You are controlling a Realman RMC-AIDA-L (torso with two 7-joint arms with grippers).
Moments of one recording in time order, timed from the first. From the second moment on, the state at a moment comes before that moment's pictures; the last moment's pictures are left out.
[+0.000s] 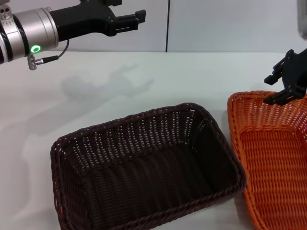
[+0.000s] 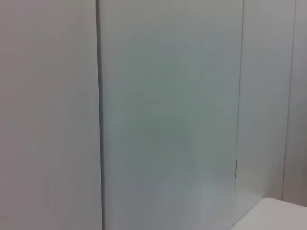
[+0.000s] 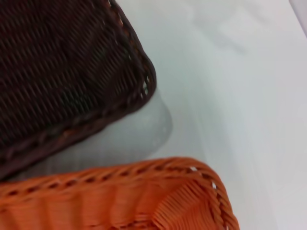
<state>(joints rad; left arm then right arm) -0.73 -2.06 -2.36 -0.78 1.76 -1.15 1.67 0.99 1.89 -0.93 -0.84 -2.70 -1.53 1.65</state>
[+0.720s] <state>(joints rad) -0.73 -2.06 -2.35 -0.77 1.74 -1.16 1.66 1.00 1.91 -0.99 -0.64 -2.75 -1.31 1.62</state>
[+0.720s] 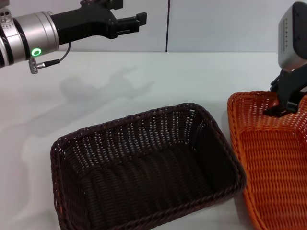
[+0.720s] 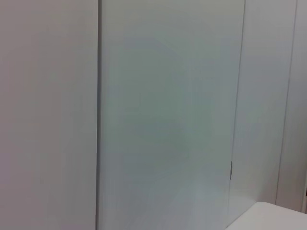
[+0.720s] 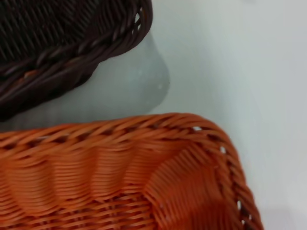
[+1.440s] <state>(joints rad) -0.71 -2.06 -2.36 -0.75 1.74 -1.14 1.67 0.81 1.80 -0.67 -0.82 -2.75 -1.70 1.65</state>
